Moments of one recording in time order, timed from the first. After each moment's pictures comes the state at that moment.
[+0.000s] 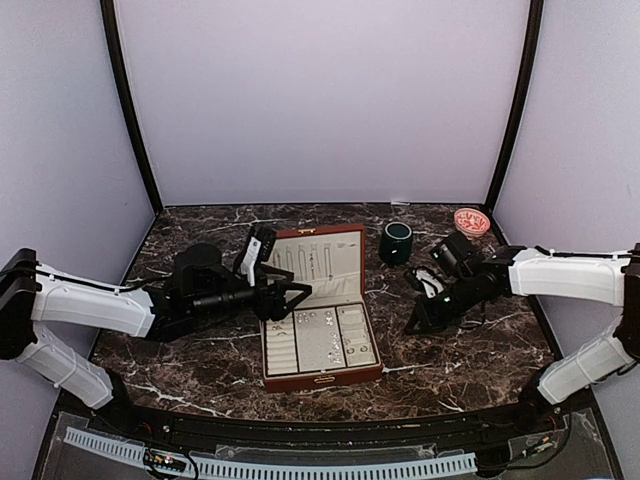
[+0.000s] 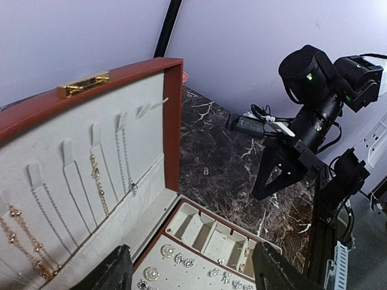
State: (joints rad) left arm -0.88 1.38 0.61 0.55 0.17 -0.30; right arm 0.65 1.37 0.80 -0.57 -0.36 0.40
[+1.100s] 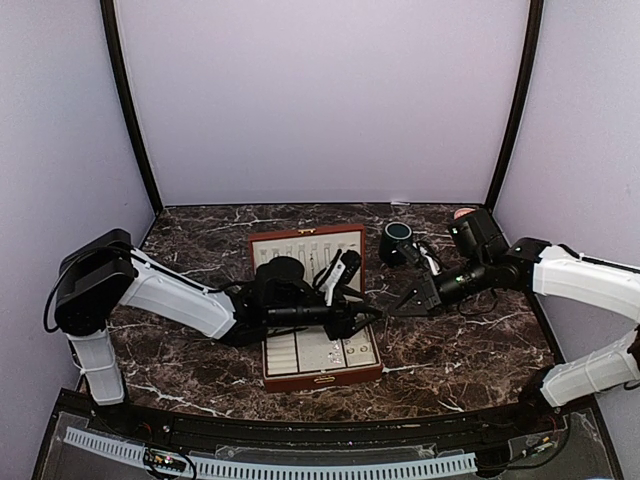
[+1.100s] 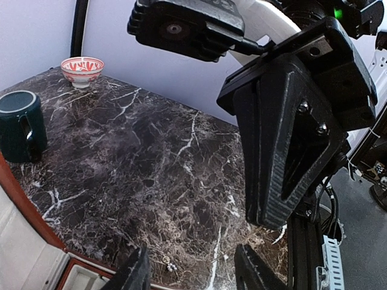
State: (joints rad) left arm -1.06 1.86 0.96 0.69 0.27 -0.24; right arm 0.64 1.22 0.83 -0.46 -0.73 0.48
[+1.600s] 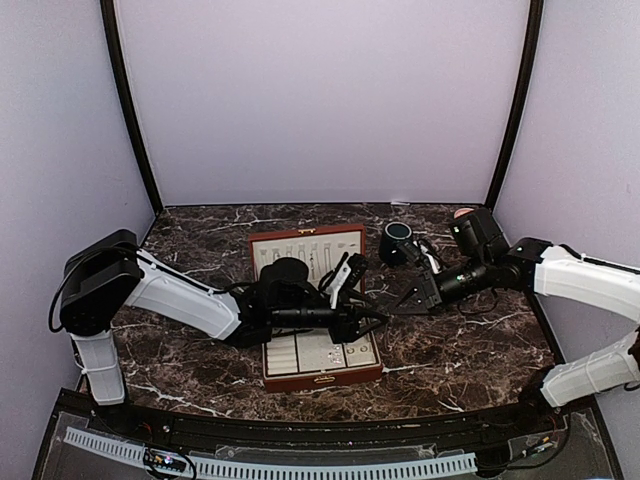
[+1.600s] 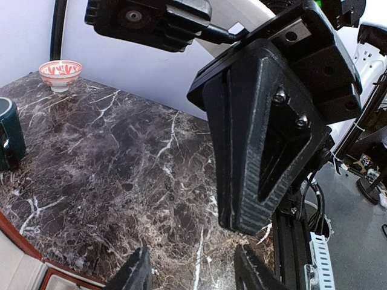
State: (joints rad) left arm -1.07 1.89 0.98 0.71 0.34 -0.24; right arm 0.64 1.21 0.83 -0.45 -0.74 0.48
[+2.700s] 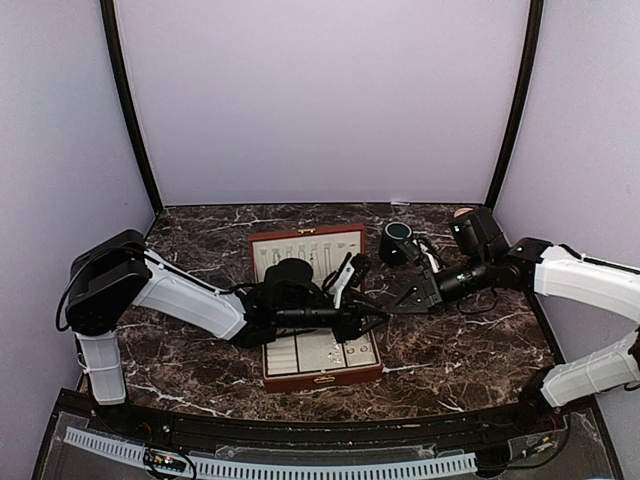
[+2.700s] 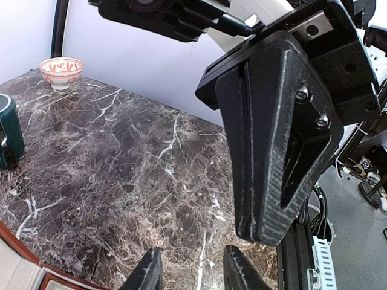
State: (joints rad) left arm -1.07 1.93 1.01 0.72 0.34 -0.25; right arm 0.64 1.21 0.83 -0.43 -0.76 0.48
